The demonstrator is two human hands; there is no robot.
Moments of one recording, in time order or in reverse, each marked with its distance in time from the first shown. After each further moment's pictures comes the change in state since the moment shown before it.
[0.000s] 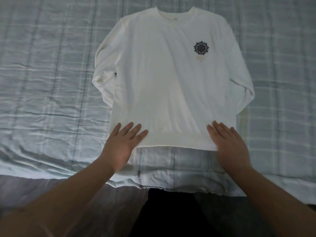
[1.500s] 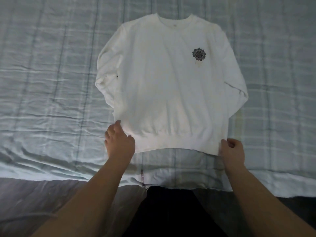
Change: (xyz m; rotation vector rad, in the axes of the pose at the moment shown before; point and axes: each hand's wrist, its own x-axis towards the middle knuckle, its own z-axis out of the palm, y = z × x) left_hand 0.022 0.014 -0.008 -0.600 0.056 -0.977; right_hand -0.007 -0.010 0.007 0.962 0.154 1.122
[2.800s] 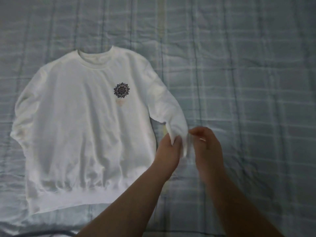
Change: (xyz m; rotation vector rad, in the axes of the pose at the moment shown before) left_hand -0.059 0.435 0.213 -0.832 -0.478 0.061; right_hand 0.230 -0.103 -0.127 0.407 -0.289 -0.345
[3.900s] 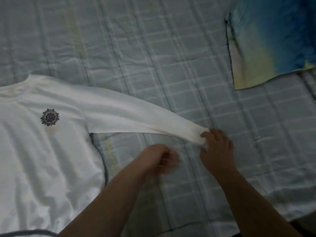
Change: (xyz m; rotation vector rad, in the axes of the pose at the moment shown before) left_hand 0.005 0.014 0.114 0.125 -0.491 -0.531; right_hand 0.022 0.082 -0.203 -1.086 0.095 0.062
